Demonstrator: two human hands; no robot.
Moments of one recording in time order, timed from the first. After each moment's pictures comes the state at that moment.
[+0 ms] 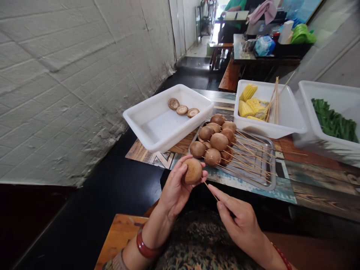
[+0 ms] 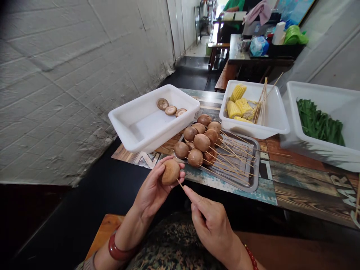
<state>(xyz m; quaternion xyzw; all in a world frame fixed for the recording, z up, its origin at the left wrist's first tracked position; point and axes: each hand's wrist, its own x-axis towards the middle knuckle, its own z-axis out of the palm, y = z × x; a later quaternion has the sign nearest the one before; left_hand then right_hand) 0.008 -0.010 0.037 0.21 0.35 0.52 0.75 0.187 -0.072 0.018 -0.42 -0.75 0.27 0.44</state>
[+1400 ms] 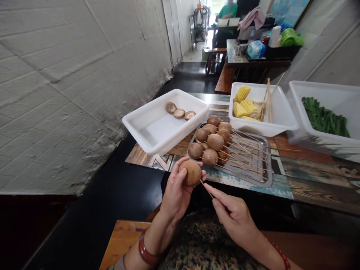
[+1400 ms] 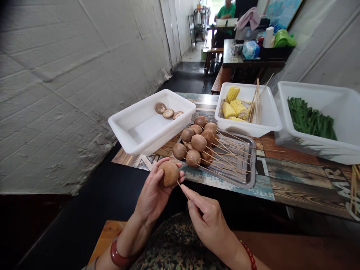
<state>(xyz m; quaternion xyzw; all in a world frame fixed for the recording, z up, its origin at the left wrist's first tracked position) 0.018 -0.022 0.043 0.24 0.35 0.56 0.71 0.177 -0.075 0.018 -0.47 -0.69 0.33 0.44</state>
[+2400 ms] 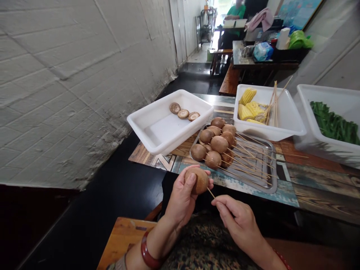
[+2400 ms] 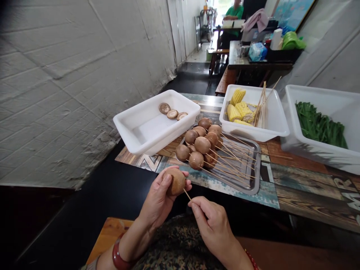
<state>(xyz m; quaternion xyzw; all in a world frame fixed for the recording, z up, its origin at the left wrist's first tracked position) 0.025 -0.030 0.038 0.23 0.37 0.55 0.71 0.186 -0.077 0.012 -0.50 -0.71 0.31 0.39</state>
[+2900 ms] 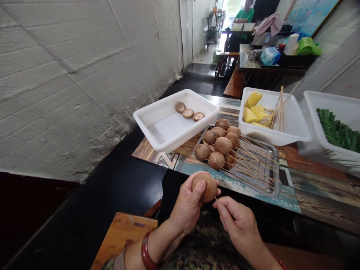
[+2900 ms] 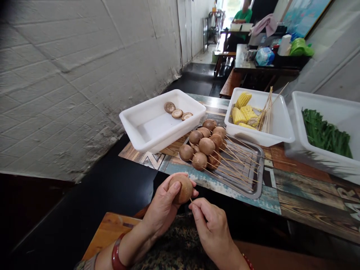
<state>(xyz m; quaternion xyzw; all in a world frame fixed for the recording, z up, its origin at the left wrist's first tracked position) 0.031 -0.046 0.038 0.23 0.38 0.53 0.72 0.176 -0.080 0.017 -0.51 -0.71 0.29 0.39</state>
